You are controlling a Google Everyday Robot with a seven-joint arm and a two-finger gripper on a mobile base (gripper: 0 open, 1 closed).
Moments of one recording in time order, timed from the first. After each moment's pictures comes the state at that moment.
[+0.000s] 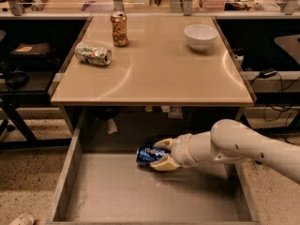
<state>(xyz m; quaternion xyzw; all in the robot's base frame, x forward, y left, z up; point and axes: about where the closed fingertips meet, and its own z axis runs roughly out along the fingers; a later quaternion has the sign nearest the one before) 0.487 -0.033 0.620 -0.58 0.69 0.23 0.36</state>
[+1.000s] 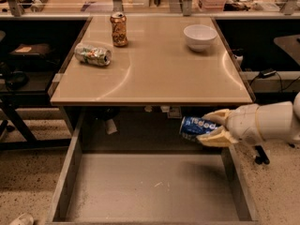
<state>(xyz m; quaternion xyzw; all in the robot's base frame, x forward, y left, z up) 0.480 -0.163 0.763 -0.53 0.74 0.17 0.39</state>
